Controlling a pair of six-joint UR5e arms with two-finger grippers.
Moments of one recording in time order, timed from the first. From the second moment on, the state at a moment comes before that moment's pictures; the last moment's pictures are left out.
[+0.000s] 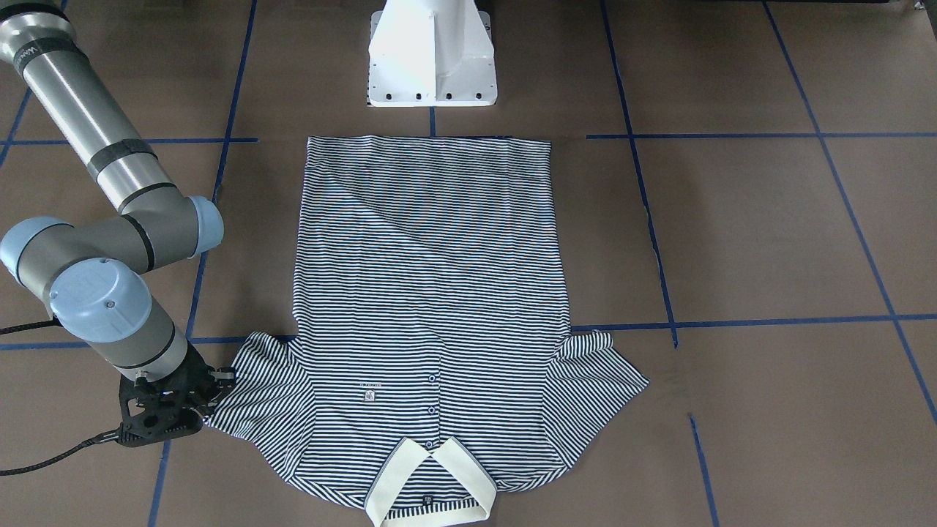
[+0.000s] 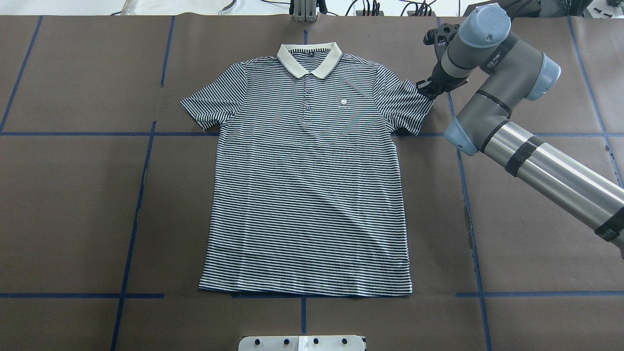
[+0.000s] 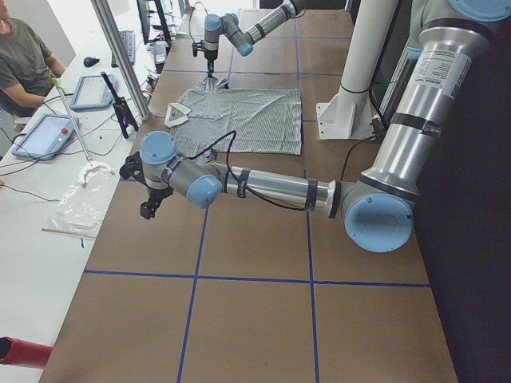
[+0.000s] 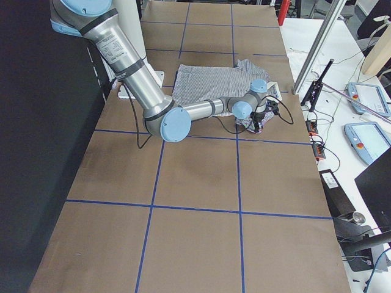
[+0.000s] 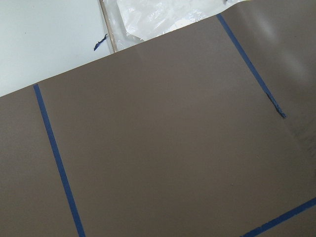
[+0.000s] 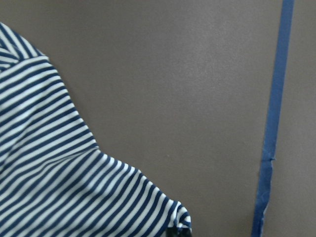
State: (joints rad) left arm -1.44 -1.89 -1.39 -2.02 -2.37 -0.09; right arm 0.92 -0.90 1.09 -1.10 2.01 0.68
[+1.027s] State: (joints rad) left arm -1.44 -1.89 -1.38 -2.03 -2.37 -0.09; right arm 0.83 -0.65 1.07 -1.20 2.00 0.83
